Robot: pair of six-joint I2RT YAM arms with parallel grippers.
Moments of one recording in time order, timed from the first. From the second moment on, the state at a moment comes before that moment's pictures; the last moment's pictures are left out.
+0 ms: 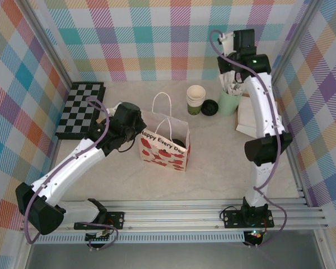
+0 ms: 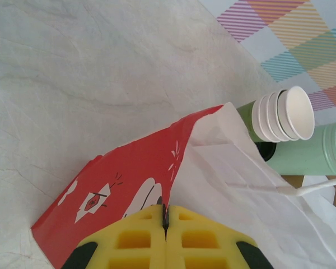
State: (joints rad) left arm -0.62 1.25 1.23 -0.73 -0.28 -1.10; right arm 0.21 2.01 2.48 -1.02 0.08 -0.23
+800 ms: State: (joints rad) left arm -0.35 1.22 1.42 -0.92 0.08 -0.73; right arm 0.29 1.10 1.72 -0.74 -0.27 0.46
